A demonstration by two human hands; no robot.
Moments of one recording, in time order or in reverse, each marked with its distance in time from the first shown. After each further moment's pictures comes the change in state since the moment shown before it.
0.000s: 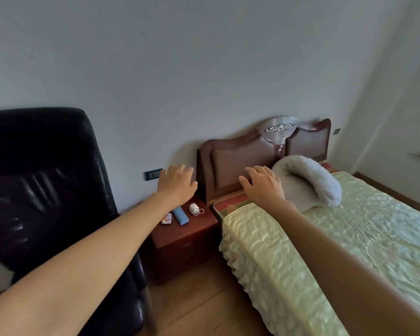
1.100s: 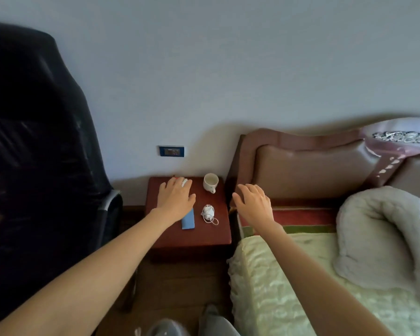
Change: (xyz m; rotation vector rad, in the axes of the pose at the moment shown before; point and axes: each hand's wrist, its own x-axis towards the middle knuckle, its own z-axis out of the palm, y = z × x) left_hand 0.286 -0.064 0.259 -0.102 -0.213 -0.458; right_hand 0.361 0.072 0.299 0.101 -0.430 -0.273
